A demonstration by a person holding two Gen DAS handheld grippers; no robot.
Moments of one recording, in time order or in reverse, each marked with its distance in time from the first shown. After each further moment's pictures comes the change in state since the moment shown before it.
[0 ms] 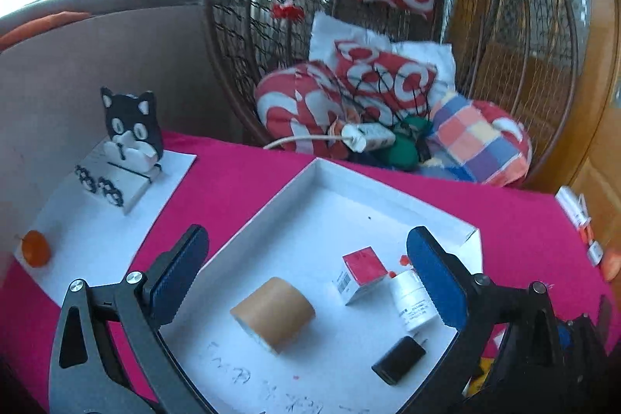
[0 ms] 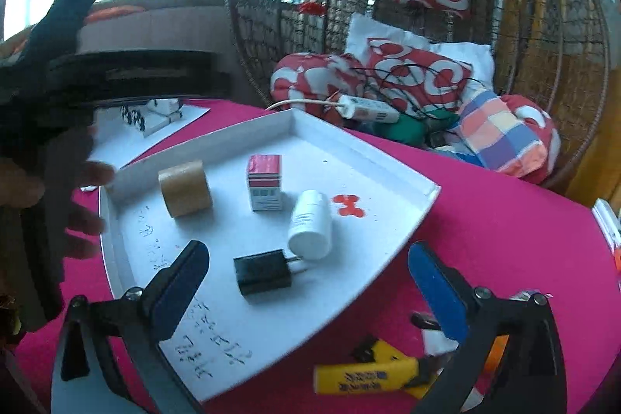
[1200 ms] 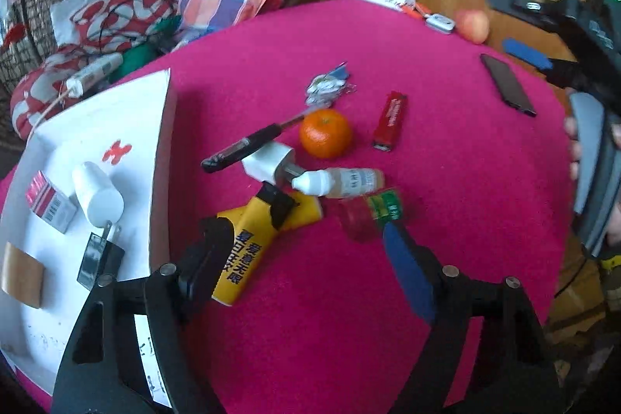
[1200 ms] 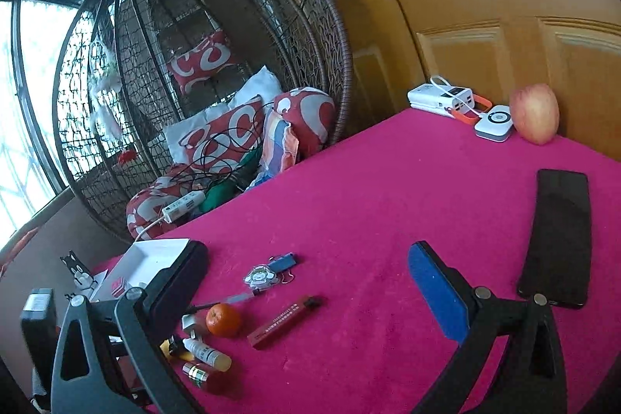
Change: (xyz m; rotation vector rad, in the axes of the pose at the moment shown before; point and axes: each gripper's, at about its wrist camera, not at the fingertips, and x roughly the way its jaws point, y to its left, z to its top) left arm -0.009 -0.200 -0.145 0.649 0.357 -0.489; right arm -0.140 -0.231 -0.102 0.680 -0.237 -0.233
